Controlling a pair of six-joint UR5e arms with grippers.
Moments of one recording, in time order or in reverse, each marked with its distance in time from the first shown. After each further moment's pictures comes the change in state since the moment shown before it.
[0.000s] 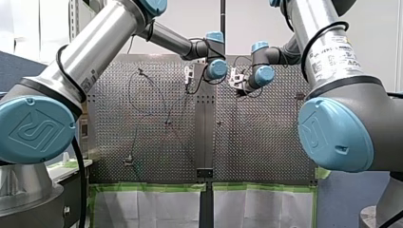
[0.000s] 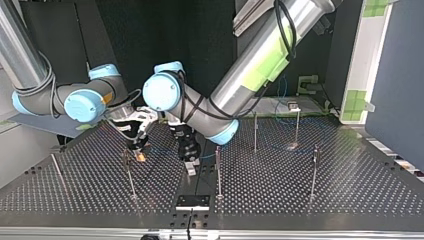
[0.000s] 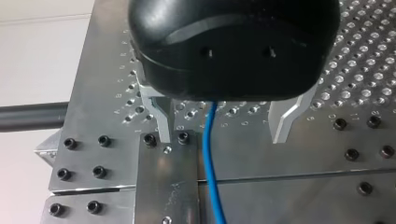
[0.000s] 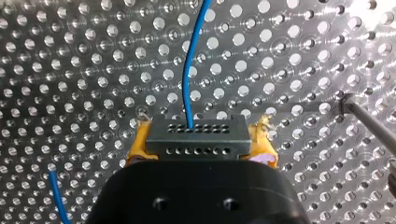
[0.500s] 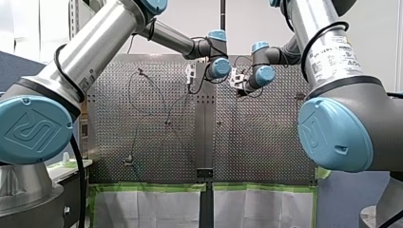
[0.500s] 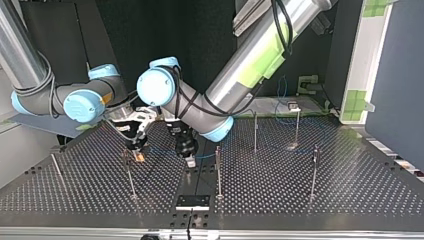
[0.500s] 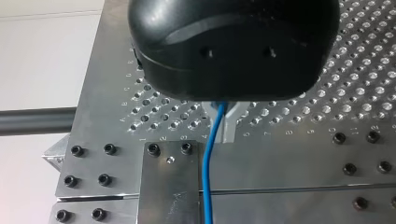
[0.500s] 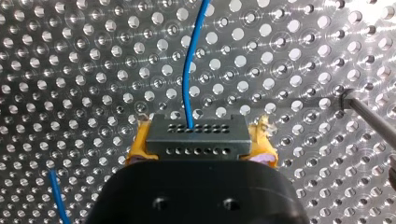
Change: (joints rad) left arm -0.023 0.001 0.001 -0.006 -0.036 -0.025; right arm -0.004 0.000 0.000 0.000 0.001 0.000
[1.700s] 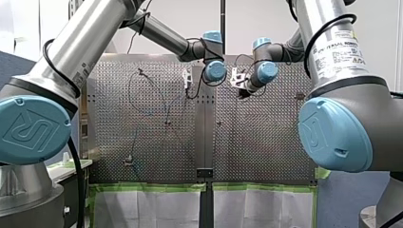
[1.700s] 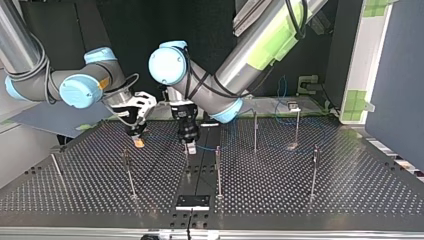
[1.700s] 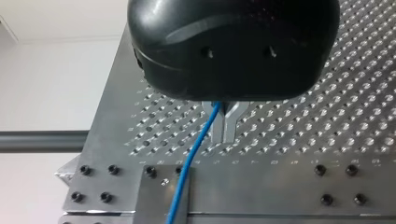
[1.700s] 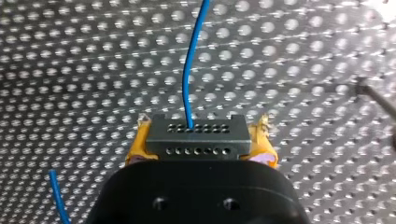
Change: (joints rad) left arm -0.010 0.104 -0.228 0.148 0.071 -0.056; right arm 0.006 -0.090 0.138 0.033 0.019 -0.026
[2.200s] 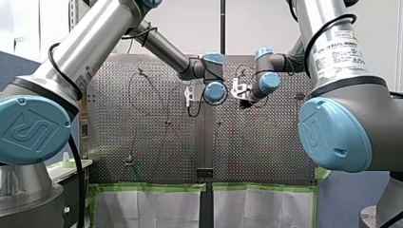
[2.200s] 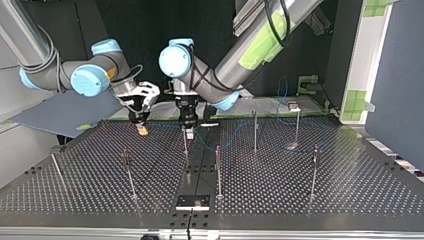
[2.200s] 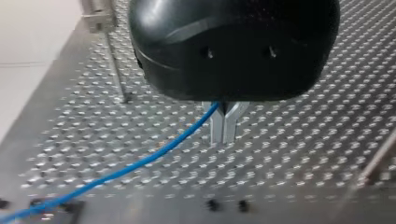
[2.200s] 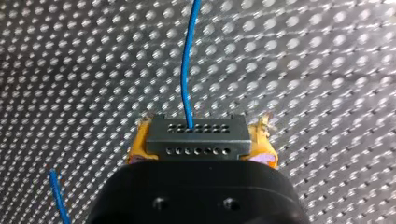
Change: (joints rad) left arm -0.006 -0.072 -0.122 0.122 0.076 -0.033; right arm -0.011 0.000 0.128 -0.098 -0.001 -0.026
